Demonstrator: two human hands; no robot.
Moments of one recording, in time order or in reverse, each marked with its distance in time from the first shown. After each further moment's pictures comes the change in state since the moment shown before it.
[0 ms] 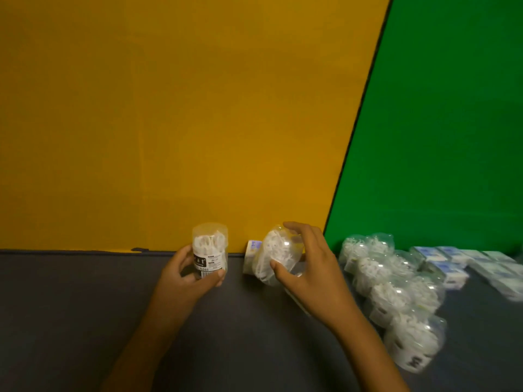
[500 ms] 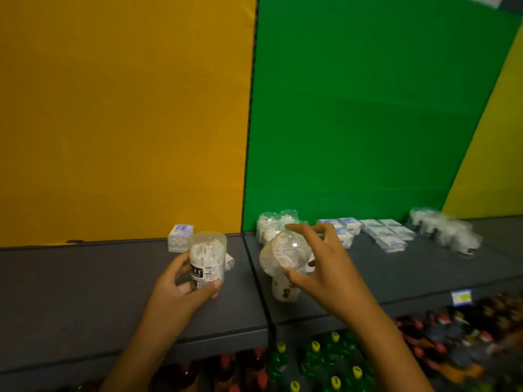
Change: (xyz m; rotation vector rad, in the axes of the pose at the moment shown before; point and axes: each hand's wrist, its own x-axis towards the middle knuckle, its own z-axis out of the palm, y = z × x) left_hand -0.158 0.031 0.143 0.043 -0.161 0.035; right_hand -0.141 0.038 -0.204 -0.219 -0.022 0.108
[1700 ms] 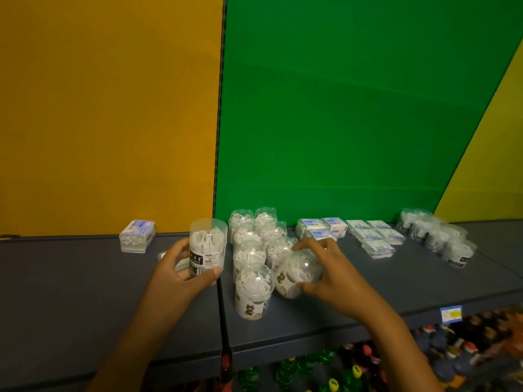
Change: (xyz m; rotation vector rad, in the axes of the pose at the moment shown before) left_hand 0.061 -0.026 0.082 0.043 0.010 0.021; right_hand 0.034 0.128 -0.010 0.031 -0.311 0.180
